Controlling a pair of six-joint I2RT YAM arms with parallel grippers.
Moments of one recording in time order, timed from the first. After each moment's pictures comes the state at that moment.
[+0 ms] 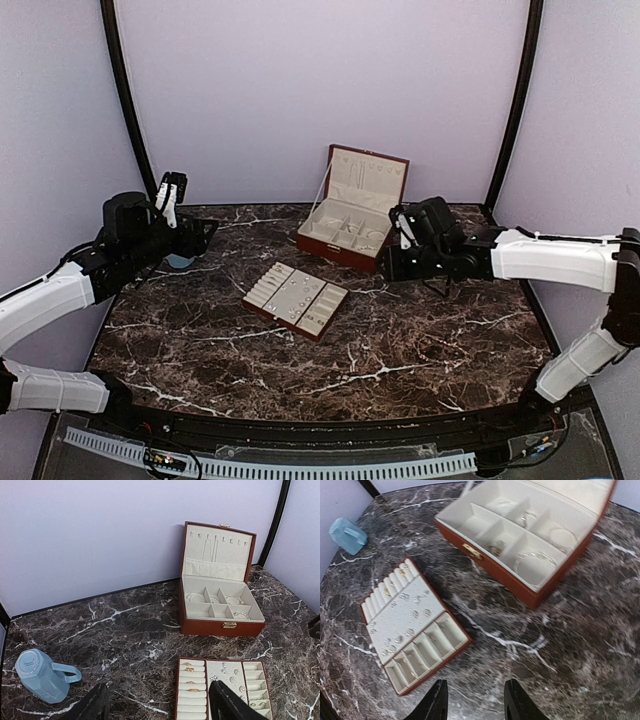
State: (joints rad) left arm -0.41 1.04 0.75 0.01 0.00 -0.08; right arm 0.78 1.51 1.07 -0.28 0.12 0.42
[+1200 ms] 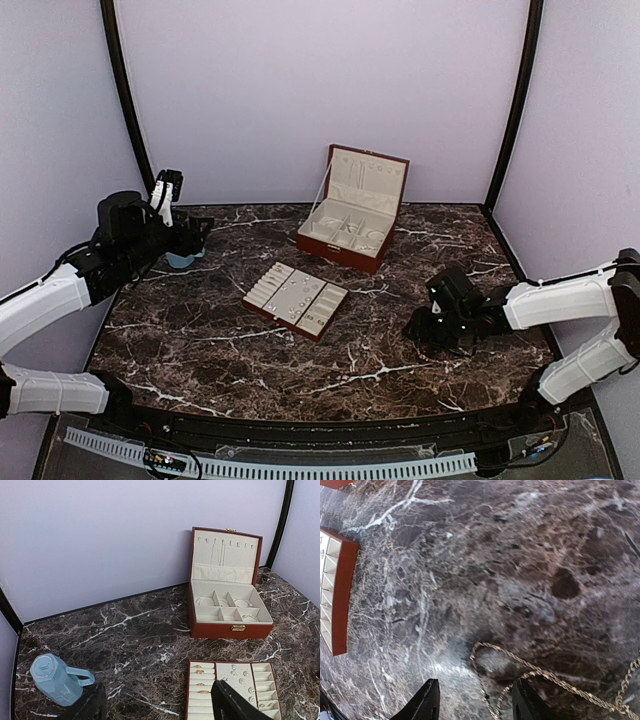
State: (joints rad) left arm -0.41 1.01 0.75 0.00 -0.05 -0.04; right arm 0.76 1.35 0.54 -0.19 0.03 0.92
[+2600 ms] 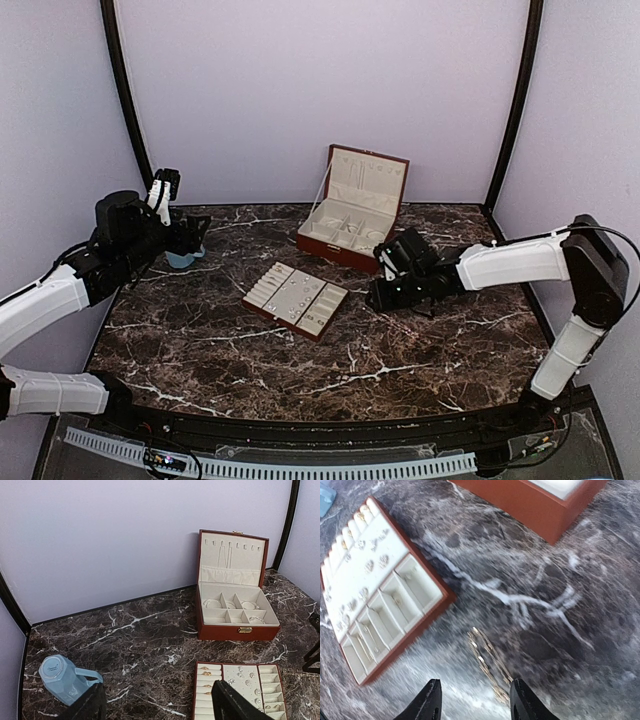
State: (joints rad) left arm -0.41 1.00 0.75 0.00 -0.08 -0.02; right arm 0.78 1.71 0.99 -0.21 0.03 0.49
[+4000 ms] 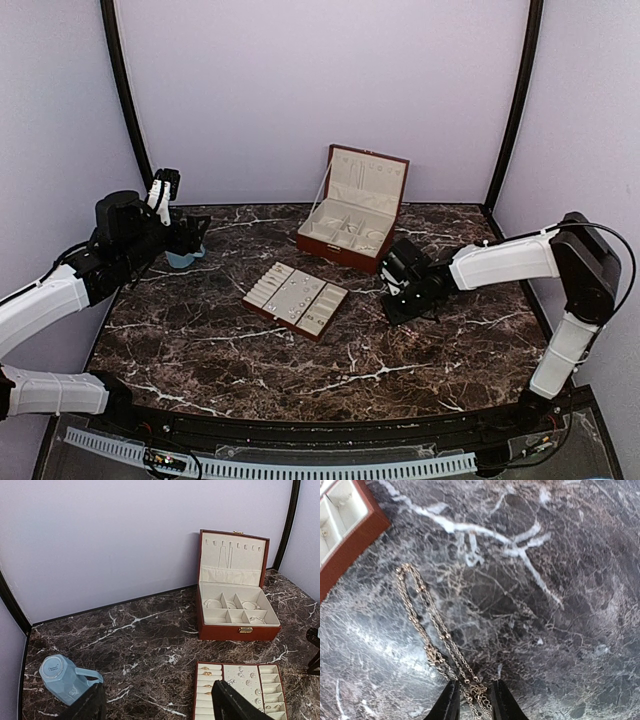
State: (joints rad) left arm -0.41 1.00 0.75 0.00 -0.09 -0.02; right arm 0.78 1.73 0.98 -0.42 0.14 0.32
